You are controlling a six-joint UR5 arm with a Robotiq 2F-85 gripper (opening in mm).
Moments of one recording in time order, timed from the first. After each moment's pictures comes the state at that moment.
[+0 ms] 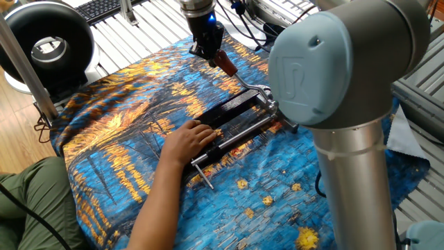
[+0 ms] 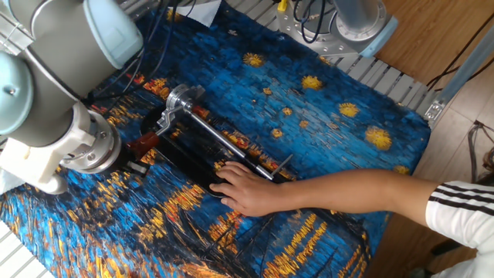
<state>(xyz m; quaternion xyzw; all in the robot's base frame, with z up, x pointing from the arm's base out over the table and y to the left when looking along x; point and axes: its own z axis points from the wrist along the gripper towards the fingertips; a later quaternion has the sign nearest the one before) 0.662 -0.037 0.079 0.12 -0.98 0.03 0.13</state>
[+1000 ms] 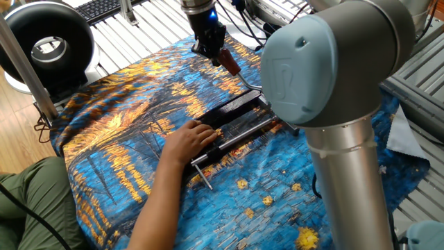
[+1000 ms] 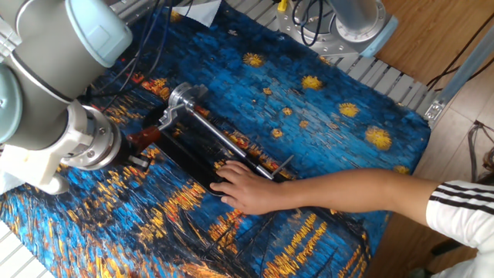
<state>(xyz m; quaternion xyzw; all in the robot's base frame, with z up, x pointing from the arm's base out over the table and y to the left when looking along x) 0.635 -0.043 0.101 0.11 -0.97 0.05 0.19</state>
